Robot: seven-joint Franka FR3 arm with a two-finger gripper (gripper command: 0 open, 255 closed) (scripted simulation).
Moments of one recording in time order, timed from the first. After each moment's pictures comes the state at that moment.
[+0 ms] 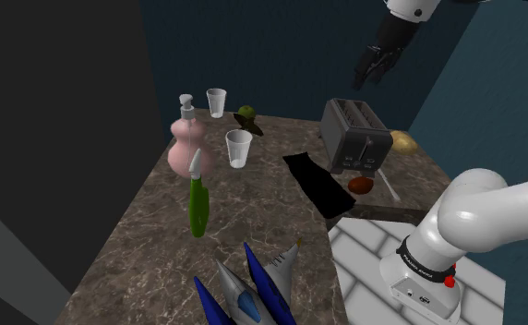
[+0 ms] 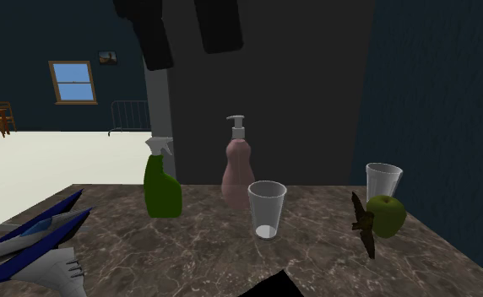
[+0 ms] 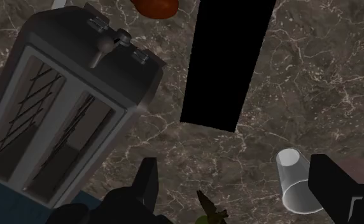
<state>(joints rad) -0.01 -0.80 -0.01 -2.26 -0.05 1.65 0.08</state>
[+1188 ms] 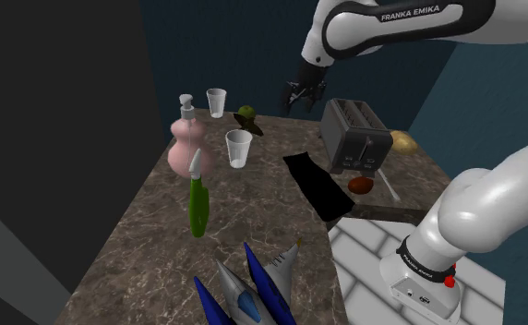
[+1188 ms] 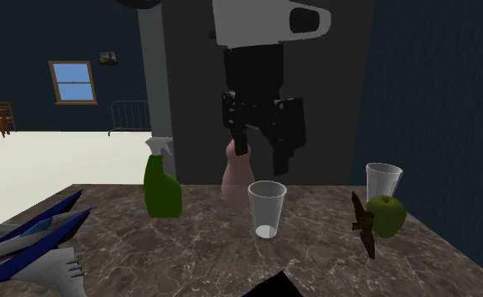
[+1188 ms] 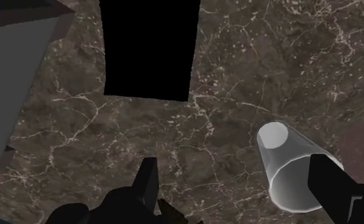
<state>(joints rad) 0.01 -0.32 0.05 -2.21 0.04 2.05 0.23</state>
